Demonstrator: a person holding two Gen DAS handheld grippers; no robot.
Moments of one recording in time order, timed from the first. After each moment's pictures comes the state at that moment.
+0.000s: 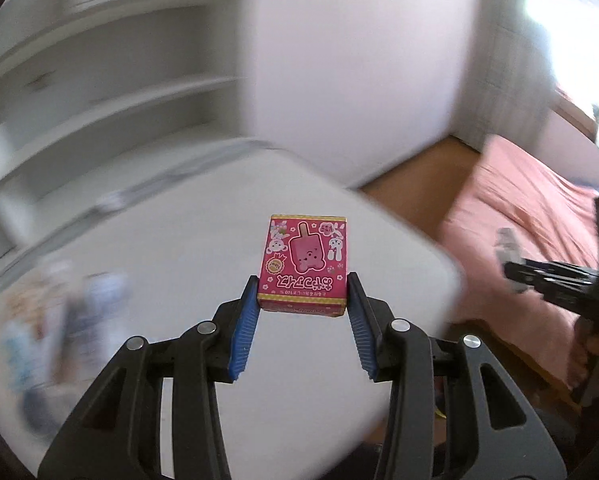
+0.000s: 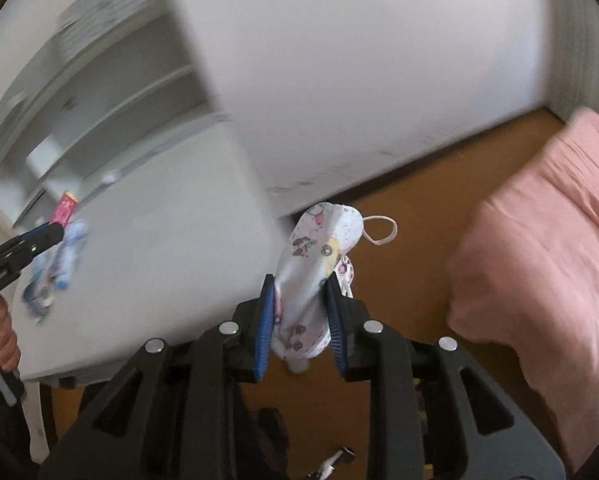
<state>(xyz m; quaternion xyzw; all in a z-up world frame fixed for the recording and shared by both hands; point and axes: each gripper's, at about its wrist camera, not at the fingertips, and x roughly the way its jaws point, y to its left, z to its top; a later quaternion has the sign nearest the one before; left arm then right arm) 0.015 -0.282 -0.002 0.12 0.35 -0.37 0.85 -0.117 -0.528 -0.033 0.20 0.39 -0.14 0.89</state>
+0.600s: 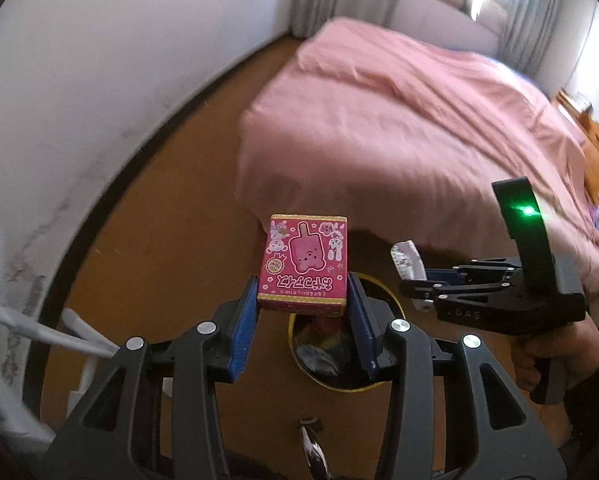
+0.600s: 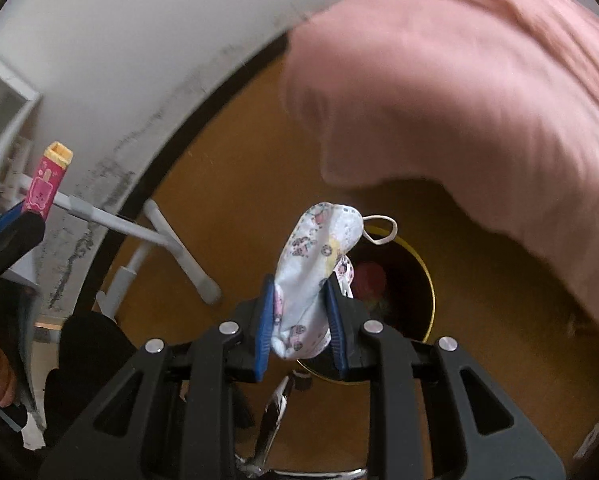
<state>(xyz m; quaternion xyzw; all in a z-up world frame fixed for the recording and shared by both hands) -0.120 -0.538 -0.170 0.25 0.41 -0.57 0.67 -0.273 -0.660 -0.241 0.35 0.50 -0.26 0.75</state>
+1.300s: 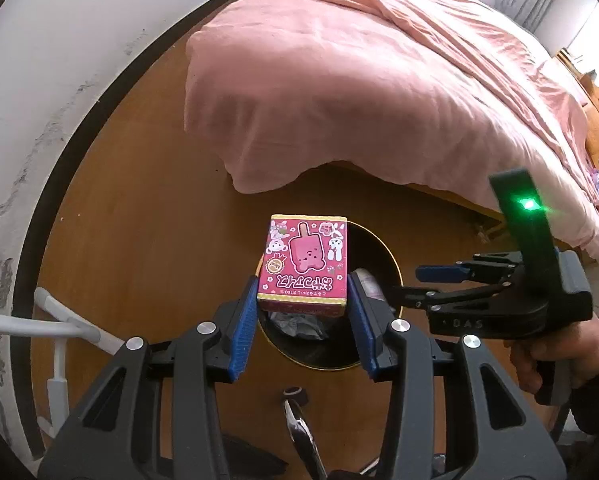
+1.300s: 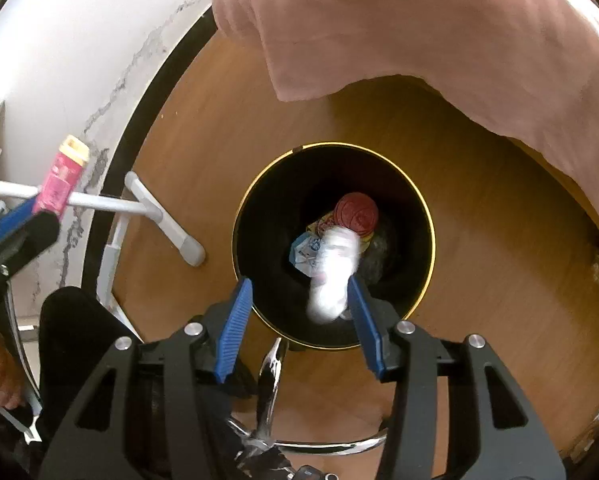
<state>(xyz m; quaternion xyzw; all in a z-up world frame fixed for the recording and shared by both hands) -0.152 -0.586 -0.253 0.30 0.48 -0.56 0.61 -0.310 -0.675 -0.328 0.43 0.53 -0.24 0.69</state>
